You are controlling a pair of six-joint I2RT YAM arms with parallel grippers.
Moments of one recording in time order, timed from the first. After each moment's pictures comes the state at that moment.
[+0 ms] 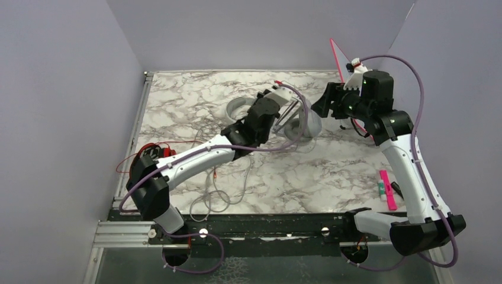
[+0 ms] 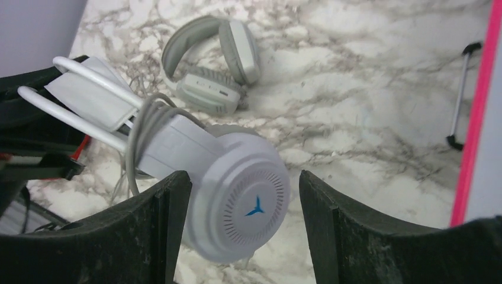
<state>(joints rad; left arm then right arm) -0.96 1.59 1.28 0.17 -0.78 0.38 0.22 1.19 1.36 -0.69 -0.27 0.25</state>
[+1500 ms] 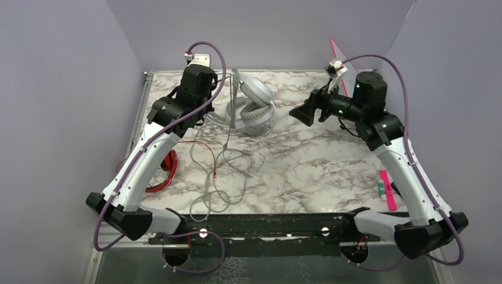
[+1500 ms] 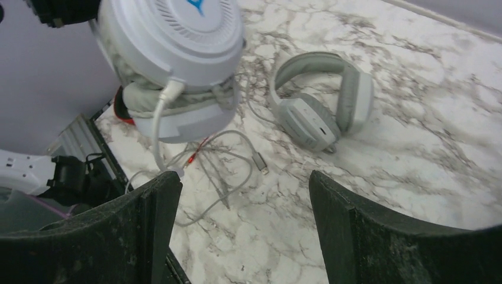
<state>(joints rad) -0.52 1.34 1.63 -0.90 -0.47 -0.27 0.29 1.14 1.31 -0.47 -0.58 0.13</state>
